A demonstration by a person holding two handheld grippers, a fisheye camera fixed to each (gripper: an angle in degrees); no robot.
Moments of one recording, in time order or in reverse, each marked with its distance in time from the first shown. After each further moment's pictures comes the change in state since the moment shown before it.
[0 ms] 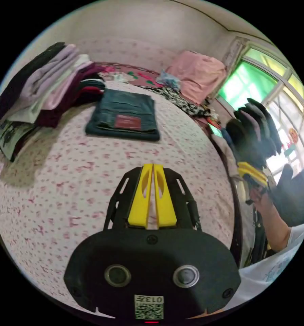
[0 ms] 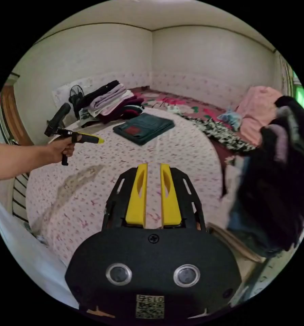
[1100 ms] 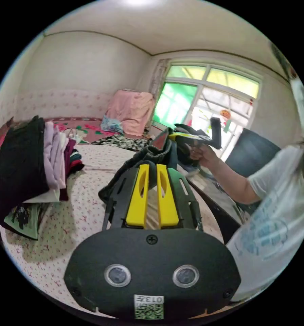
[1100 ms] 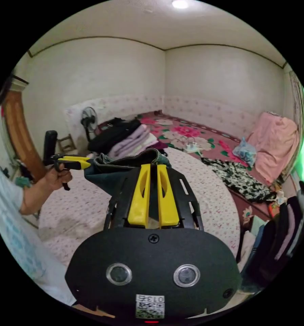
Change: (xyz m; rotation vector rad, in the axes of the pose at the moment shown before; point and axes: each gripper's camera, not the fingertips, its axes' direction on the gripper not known) left arm -0.067 -0.133 -0.459 0.274 0.402 0.468; right arm -0.074 -0.230 0.065 0.199 -0.080 -0.058
